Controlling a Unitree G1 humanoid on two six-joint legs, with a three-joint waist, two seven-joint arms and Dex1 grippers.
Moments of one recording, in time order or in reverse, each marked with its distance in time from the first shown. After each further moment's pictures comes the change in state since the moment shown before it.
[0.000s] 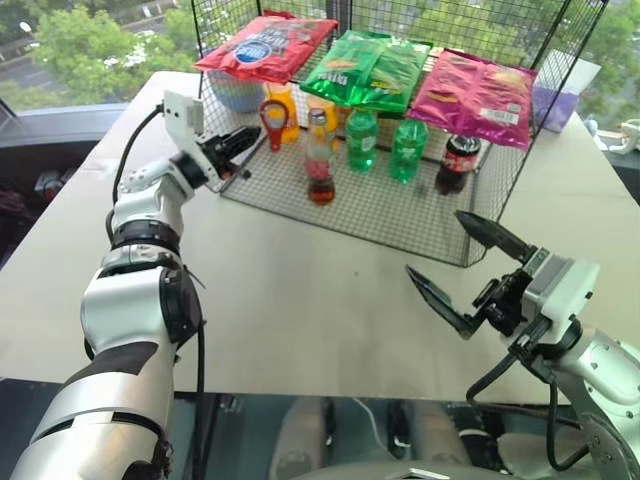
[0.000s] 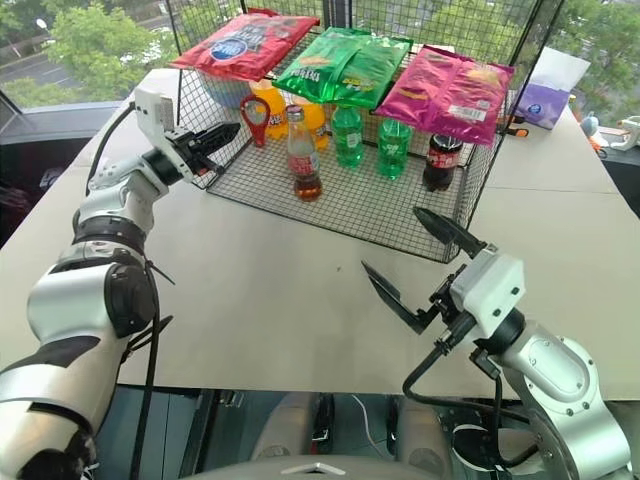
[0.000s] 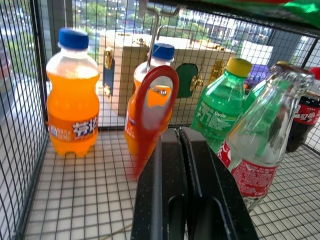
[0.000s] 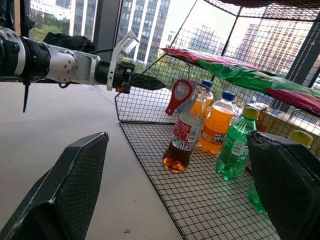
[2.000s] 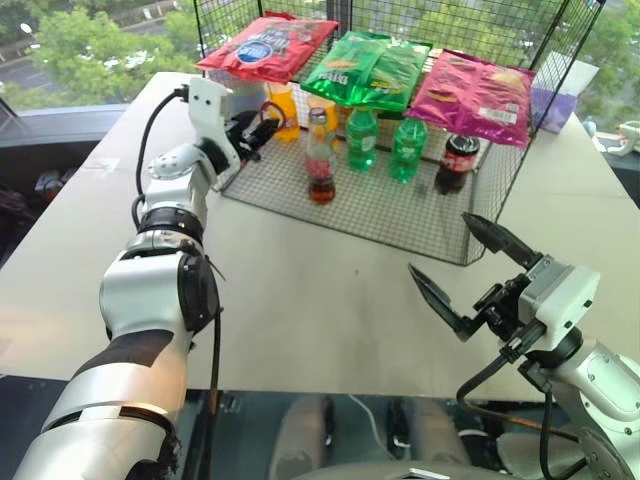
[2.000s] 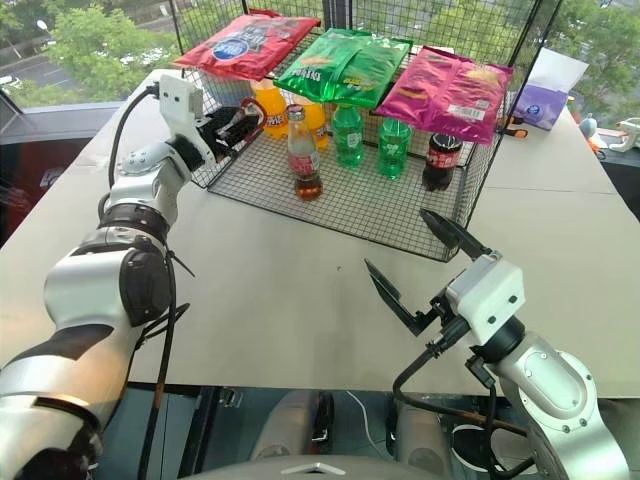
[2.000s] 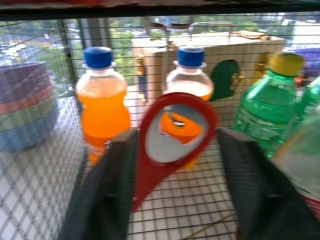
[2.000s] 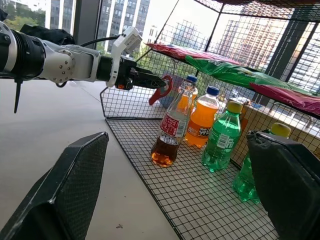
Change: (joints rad) left arm -0.098 -0.075 -0.030 0.087 0.143 -0.128 0.309; right arm 0.046 0.030 0.027 -0.068 -0.071 0.042 -0.081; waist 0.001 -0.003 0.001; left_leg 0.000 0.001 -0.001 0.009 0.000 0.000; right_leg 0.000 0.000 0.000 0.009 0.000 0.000
